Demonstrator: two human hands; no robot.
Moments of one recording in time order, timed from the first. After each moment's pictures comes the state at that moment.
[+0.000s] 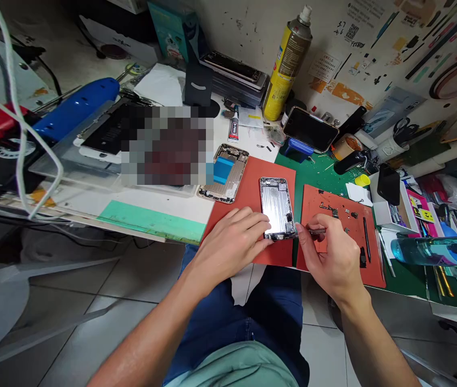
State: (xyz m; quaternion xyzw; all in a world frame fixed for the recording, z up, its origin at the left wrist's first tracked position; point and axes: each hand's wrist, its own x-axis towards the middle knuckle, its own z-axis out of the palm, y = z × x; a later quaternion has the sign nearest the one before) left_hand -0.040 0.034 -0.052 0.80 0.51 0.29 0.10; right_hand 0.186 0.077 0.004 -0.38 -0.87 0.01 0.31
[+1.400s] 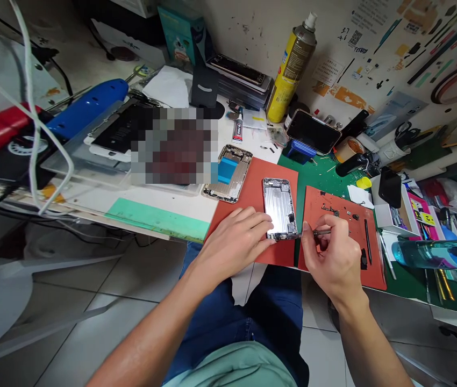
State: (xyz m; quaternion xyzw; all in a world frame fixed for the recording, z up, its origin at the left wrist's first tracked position) left_hand -0.040 0.034 -0.054 0.80 0.51 0.29 0.10; right_hand 0.183 0.073 -0.003 -0.44 -0.84 -0.03 0.31
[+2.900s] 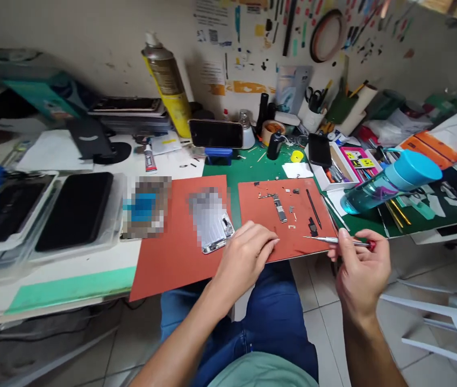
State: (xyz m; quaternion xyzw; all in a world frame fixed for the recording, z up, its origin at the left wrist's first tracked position) left_hand 0.091 0.062 -0.037 0.79 0.41 0.37 0.25; right_hand 0.313 0.024 -0.023 -0.62 -0.34 0.23 0.66
